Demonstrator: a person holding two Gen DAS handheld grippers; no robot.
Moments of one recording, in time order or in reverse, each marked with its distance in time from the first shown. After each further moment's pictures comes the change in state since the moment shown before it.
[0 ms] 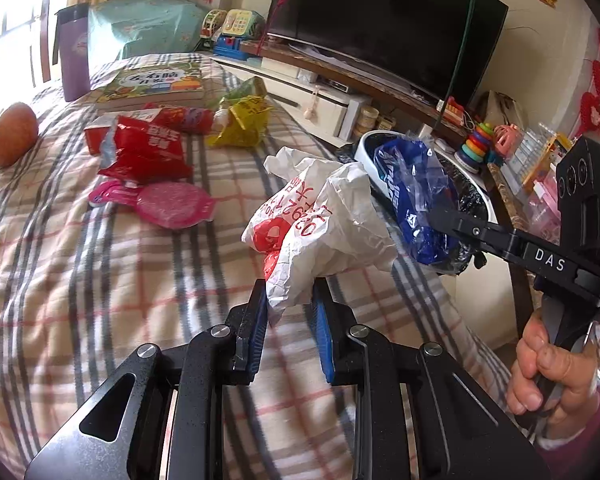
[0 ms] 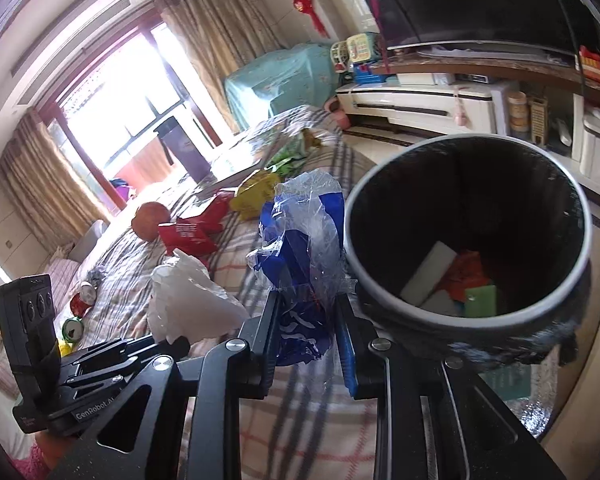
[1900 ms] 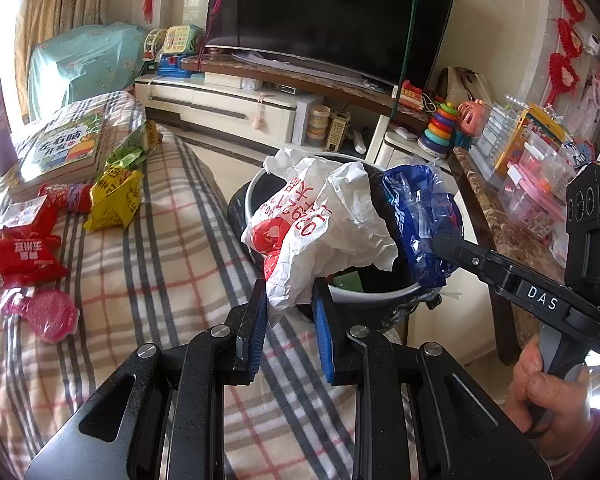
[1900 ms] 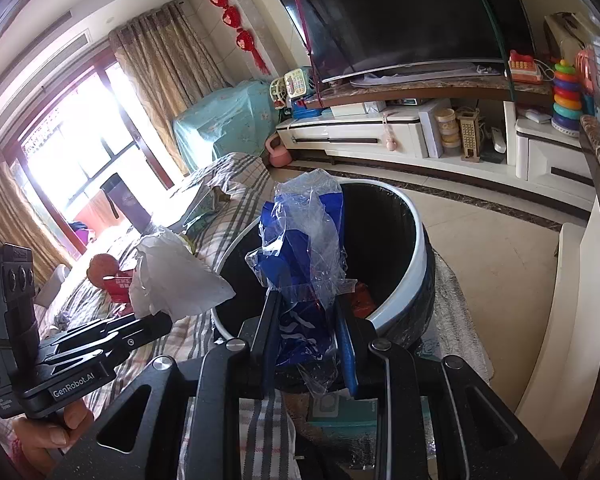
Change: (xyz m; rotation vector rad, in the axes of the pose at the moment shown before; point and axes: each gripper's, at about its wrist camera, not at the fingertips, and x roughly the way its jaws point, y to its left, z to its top) left arm 0.041 -0.098 0.058 0.155 -0.003 -0.067; right arm -0.057 -0.075 0.015 0.084 -0.122 -0.155
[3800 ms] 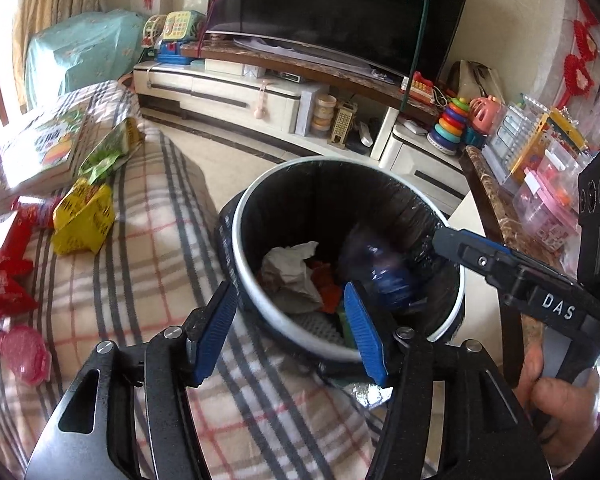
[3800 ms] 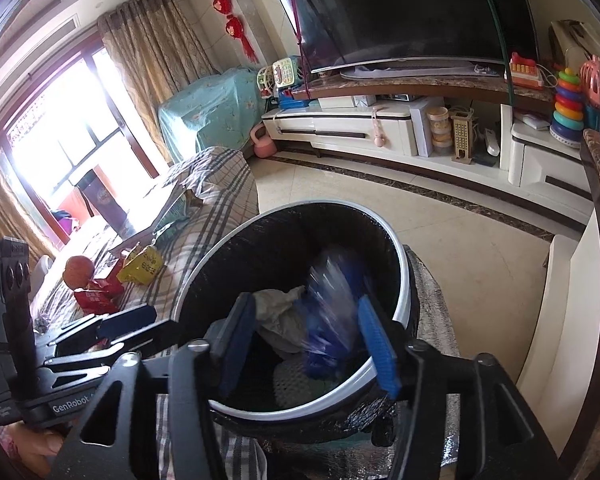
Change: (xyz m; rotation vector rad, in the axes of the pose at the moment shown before) left arm 0.040 -0.001 0.025 -0.030 0.055 0.010; right arm 0.027 -0.014 0.034 -0.021 0.050 -0.055
